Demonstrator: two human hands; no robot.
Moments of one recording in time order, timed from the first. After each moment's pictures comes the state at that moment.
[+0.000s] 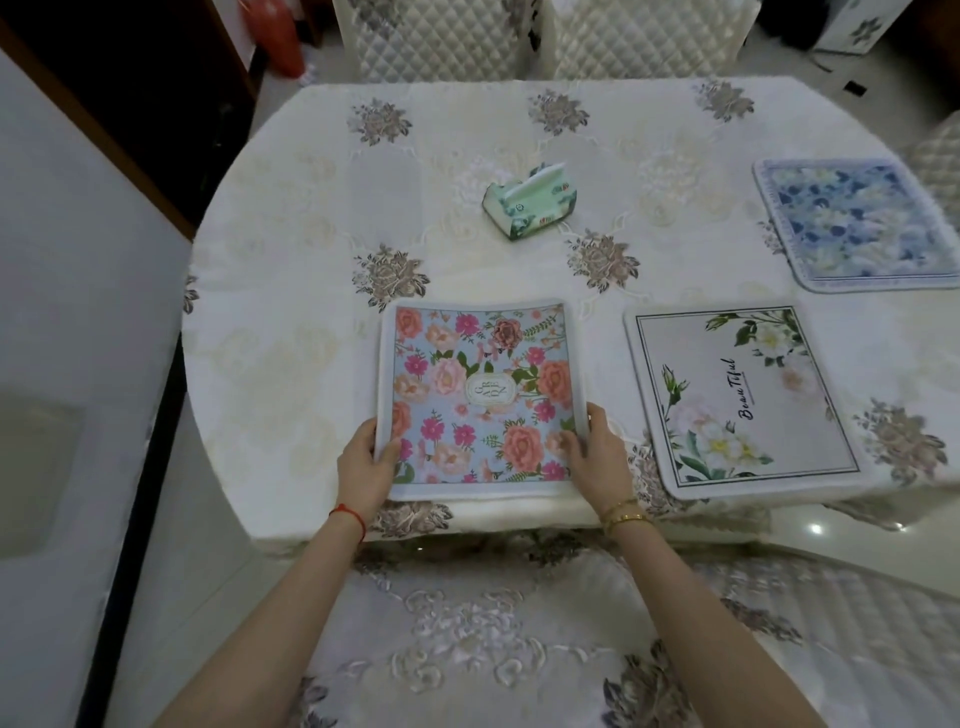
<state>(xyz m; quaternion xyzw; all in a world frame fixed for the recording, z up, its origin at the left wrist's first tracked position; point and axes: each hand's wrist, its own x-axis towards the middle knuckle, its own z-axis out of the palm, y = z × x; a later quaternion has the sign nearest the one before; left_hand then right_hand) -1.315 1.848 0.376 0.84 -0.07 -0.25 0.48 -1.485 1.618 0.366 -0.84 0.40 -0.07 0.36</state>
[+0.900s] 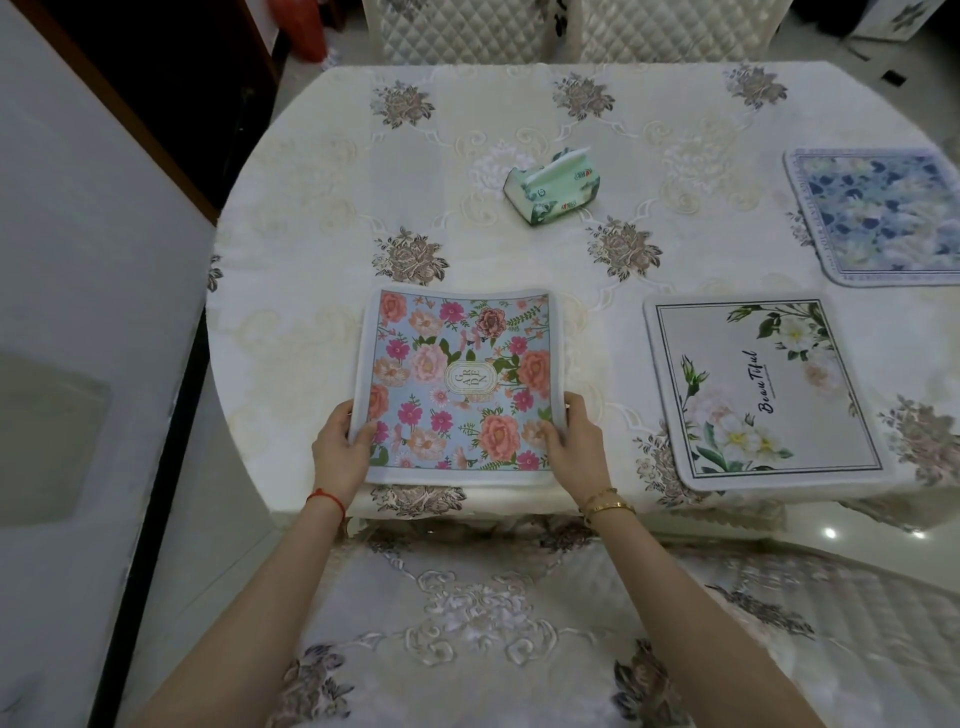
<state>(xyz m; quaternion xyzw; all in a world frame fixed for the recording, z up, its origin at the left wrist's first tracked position) -1.295 1.886 0.375 0.85 -0.04 -0.21 0.48 -1.464 1.650 0.359 -0.83 0.35 -0.08 0.42</state>
